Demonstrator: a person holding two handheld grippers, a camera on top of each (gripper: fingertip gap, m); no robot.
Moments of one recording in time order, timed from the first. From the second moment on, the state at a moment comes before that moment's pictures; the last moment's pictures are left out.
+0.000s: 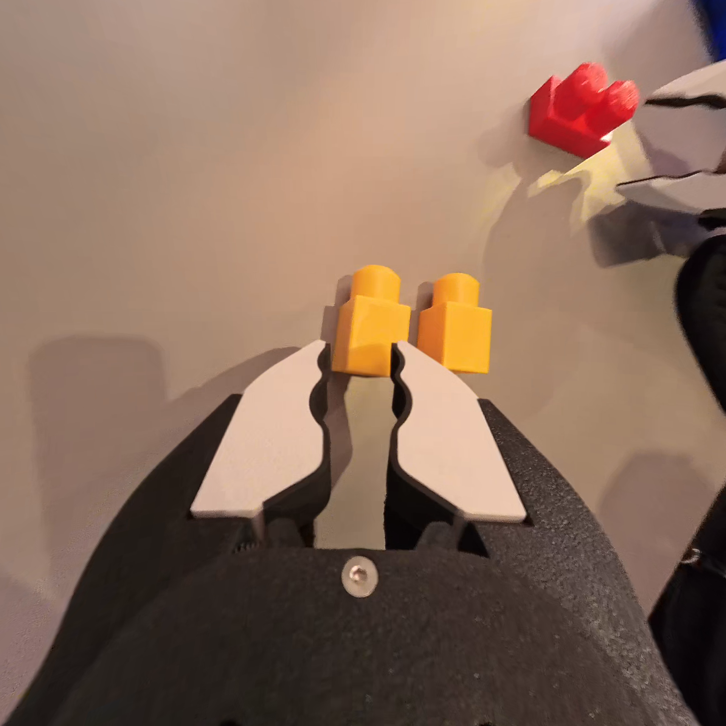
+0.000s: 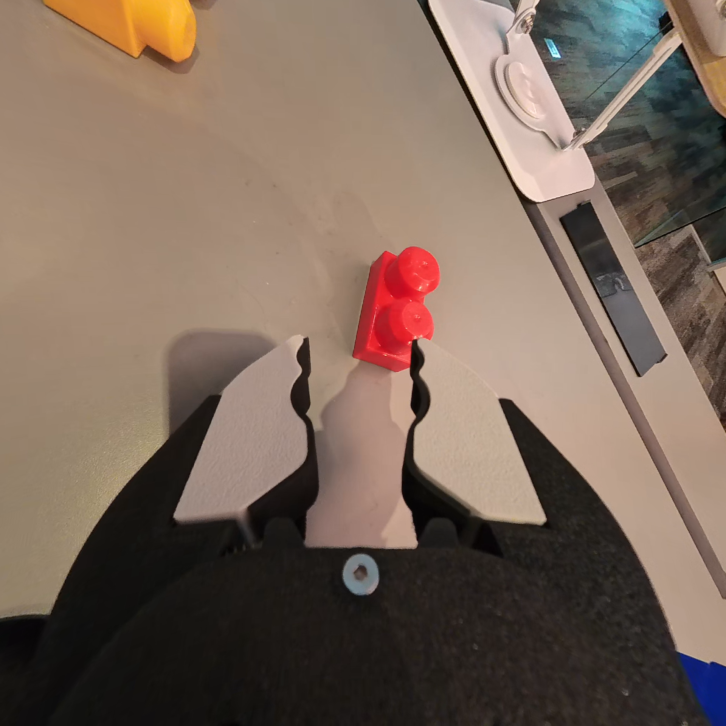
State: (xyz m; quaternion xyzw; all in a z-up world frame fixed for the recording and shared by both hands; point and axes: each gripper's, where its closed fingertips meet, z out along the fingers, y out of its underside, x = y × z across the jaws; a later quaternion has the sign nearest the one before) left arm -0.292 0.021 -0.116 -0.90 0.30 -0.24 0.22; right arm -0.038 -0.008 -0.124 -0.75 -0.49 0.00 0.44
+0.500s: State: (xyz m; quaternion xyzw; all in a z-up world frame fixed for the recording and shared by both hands) left arm -0.281 0.020 -0.124 -0.89 0.28 -0.30 0.18; right arm -0.037 -0.007 -0.129 -0.75 -0.49 0.00 0.43
